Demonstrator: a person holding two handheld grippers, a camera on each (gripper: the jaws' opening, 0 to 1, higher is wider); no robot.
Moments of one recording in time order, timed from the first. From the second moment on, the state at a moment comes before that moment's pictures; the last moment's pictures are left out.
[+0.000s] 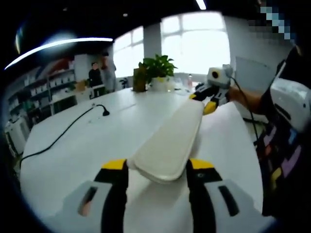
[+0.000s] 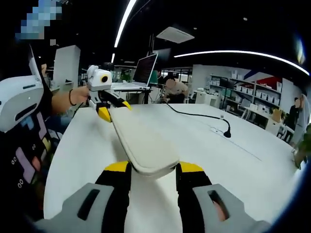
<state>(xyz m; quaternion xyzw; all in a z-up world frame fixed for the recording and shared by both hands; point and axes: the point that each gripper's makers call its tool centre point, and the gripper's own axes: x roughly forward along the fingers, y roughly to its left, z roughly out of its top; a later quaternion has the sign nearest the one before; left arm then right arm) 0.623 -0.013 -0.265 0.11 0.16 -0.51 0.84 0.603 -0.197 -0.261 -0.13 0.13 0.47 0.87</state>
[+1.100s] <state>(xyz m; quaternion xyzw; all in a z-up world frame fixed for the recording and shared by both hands) 0.662 -0.044 -0.317 0.11 0.19 -0.51 0.83 0.630 -0.227 -0.308 -0.12 0.15 0.44 0.88</state>
